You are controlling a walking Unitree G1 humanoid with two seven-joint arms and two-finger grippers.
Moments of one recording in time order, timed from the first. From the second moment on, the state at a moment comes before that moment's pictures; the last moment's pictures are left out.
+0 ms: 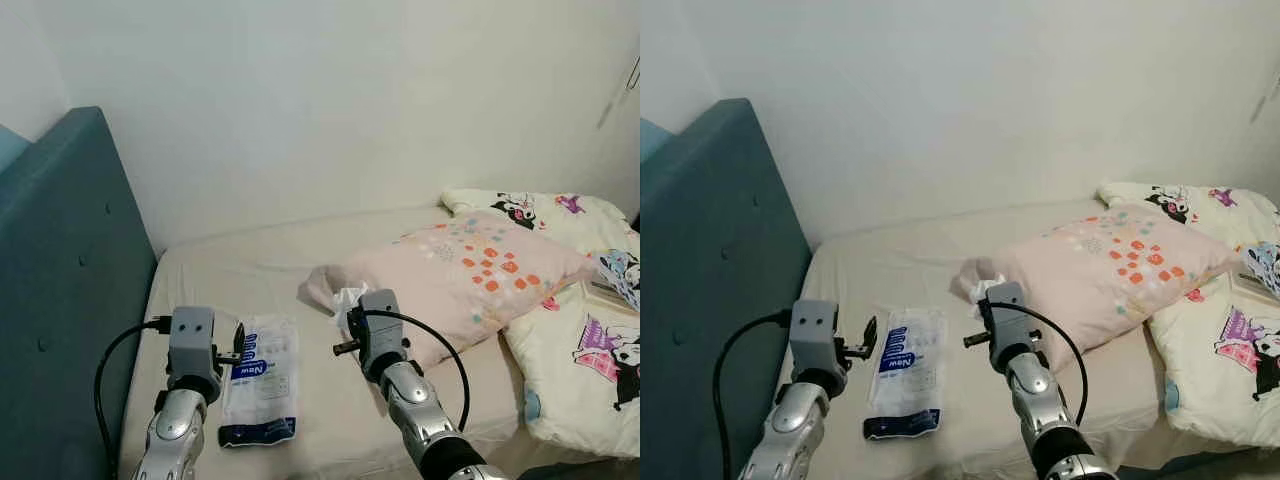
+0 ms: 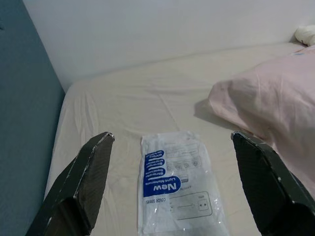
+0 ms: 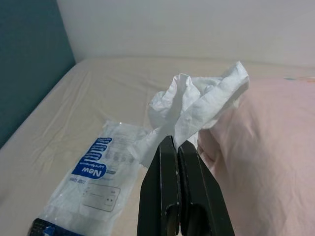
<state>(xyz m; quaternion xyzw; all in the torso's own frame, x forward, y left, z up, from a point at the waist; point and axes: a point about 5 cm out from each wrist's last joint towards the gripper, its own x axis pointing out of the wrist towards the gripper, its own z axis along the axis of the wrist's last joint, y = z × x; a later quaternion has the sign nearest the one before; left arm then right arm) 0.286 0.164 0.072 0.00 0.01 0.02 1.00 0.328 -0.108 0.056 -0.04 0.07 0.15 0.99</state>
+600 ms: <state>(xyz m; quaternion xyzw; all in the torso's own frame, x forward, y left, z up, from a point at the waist) 0.286 0.164 0.074 0.00 0.01 0.01 1.00 0.326 -0.106 0.054 -0.03 0.08 0.14 0.99</state>
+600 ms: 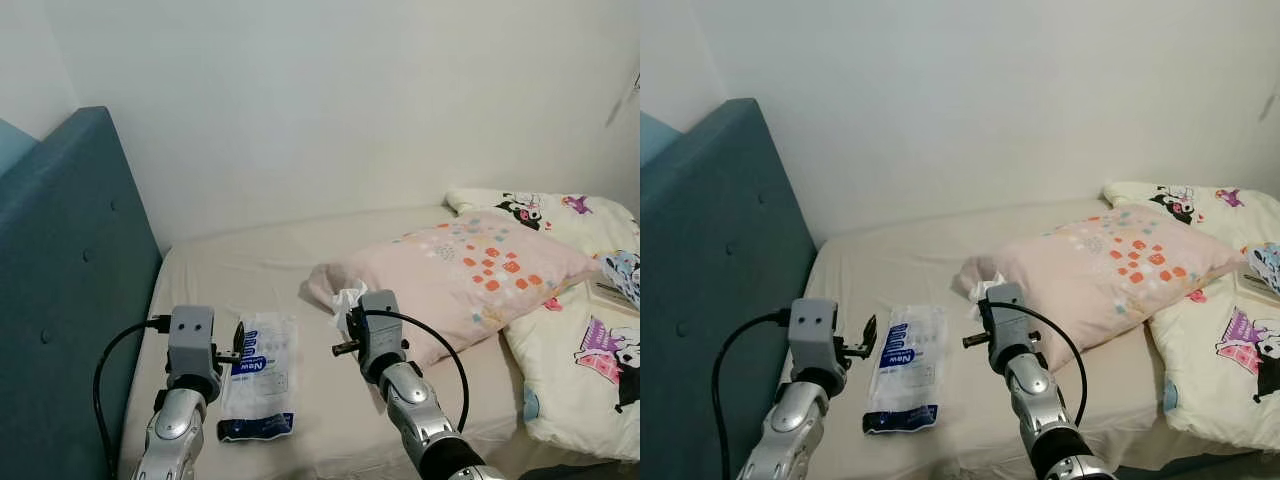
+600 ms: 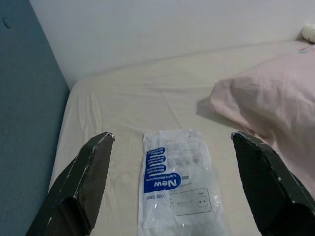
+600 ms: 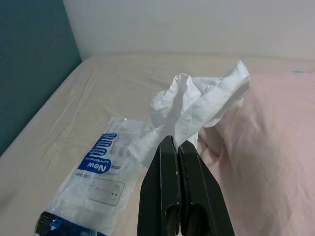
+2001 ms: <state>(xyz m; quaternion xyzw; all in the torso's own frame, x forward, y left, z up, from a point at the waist) 0.285 0.161 0.068 -0.01 0.08 -0.01 1.00 0.322 -0.113 0.051 -0.02 0.08 0.13 0.99</state>
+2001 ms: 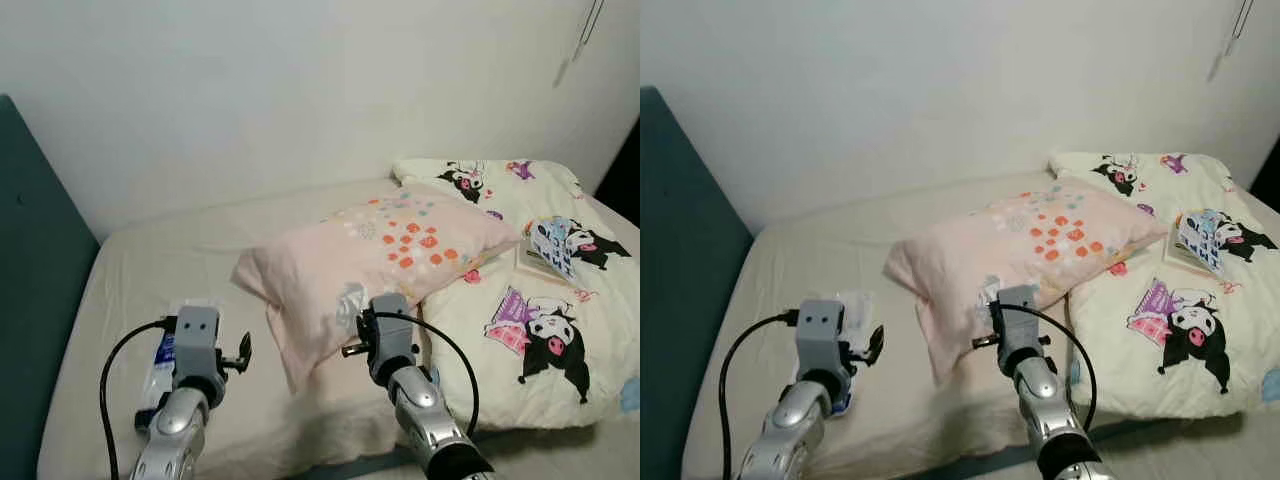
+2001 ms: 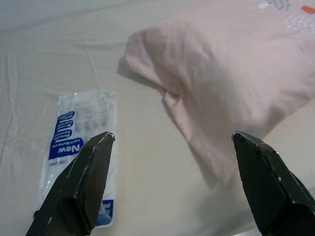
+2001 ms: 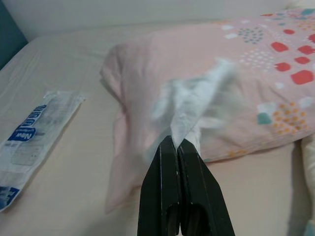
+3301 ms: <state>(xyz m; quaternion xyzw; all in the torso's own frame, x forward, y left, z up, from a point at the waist) 0.279 0.165 0.068 0.00 0.06 0.00 1.00 0.320 -0.103 0.050 -0.05 0.08 0.16 0.98</state>
